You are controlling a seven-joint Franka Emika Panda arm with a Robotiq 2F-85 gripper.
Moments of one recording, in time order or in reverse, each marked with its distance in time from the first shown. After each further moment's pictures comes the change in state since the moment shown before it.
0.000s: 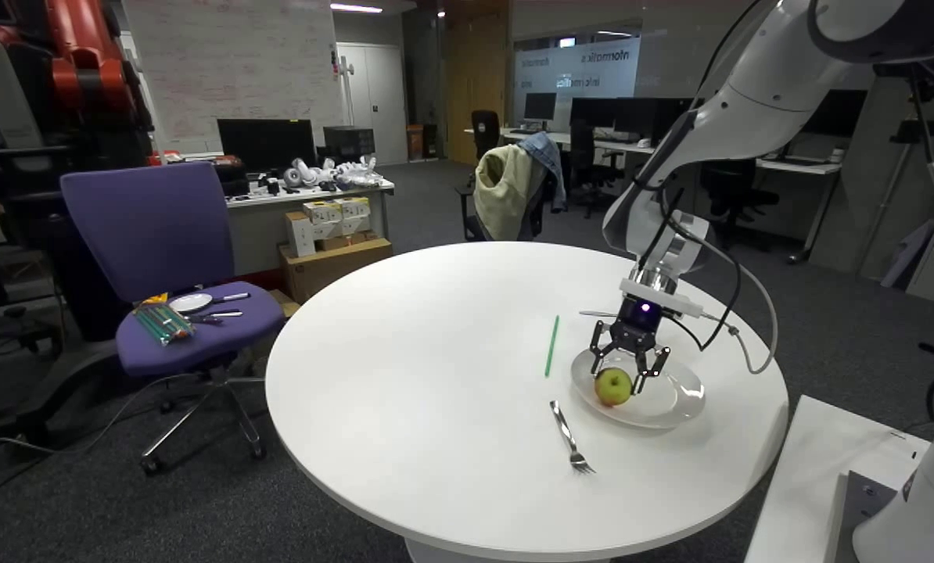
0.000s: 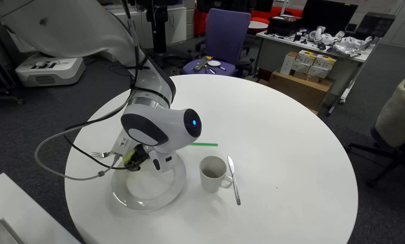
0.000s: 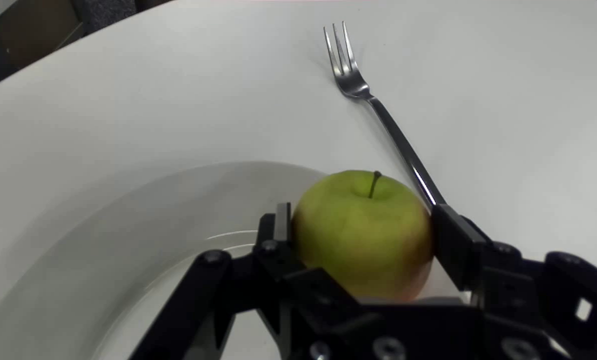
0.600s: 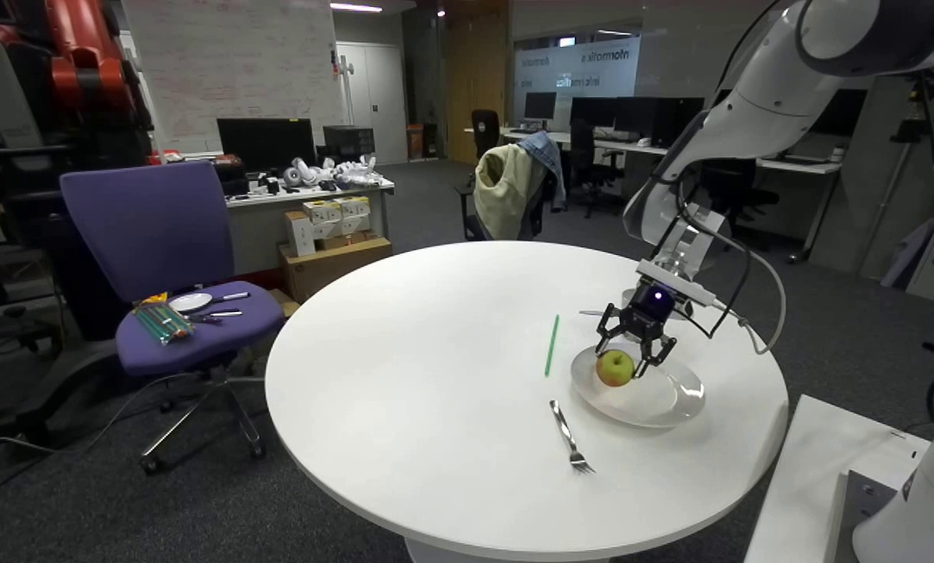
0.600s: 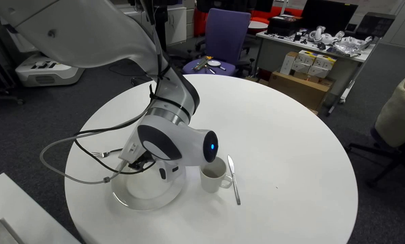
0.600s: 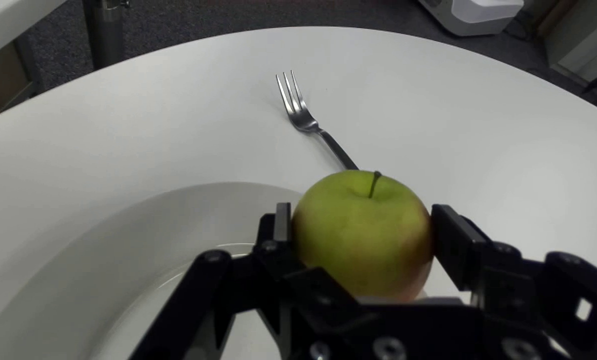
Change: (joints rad) arm -0.066 0.046 -0.065 0.070 0.093 -0.232 -0.079
